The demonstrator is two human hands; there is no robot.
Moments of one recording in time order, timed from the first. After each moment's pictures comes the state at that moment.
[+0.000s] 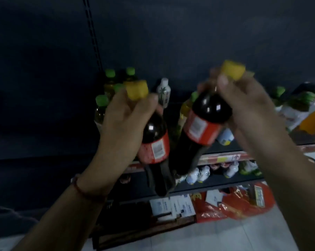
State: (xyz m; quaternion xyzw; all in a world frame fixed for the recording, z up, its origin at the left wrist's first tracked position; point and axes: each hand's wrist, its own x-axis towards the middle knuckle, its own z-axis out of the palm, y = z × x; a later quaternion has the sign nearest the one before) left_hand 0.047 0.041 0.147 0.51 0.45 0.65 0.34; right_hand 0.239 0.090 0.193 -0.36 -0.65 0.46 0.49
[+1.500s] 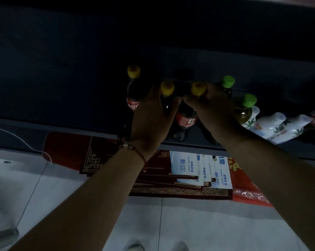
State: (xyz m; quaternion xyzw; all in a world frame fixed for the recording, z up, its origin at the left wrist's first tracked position) left_hand 0.039 0.107 -0.355 0.50 0.72 0.45 0.16; right_hand 0.166 0.185 -0.331 -0.48 -0.70 0.42 0.33
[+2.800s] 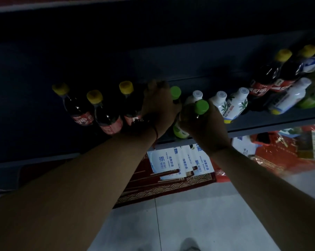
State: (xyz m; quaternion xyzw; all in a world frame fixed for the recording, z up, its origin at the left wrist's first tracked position) left_hand 0.164 0.202 -0.357 0.62 0.76 0.21 0.07; right_hand 0.305 0.187 -0.390 -0.62 -0.66 0.29 0.31
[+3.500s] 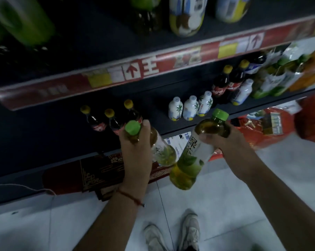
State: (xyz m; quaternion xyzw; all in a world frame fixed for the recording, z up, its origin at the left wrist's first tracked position) left_hand 0.175 0.026 -0.225 0.26 0.66 0.59 0.40; right_hand 0.376 0.047 -0.202 -0.58 -0.44 0.59 0.35
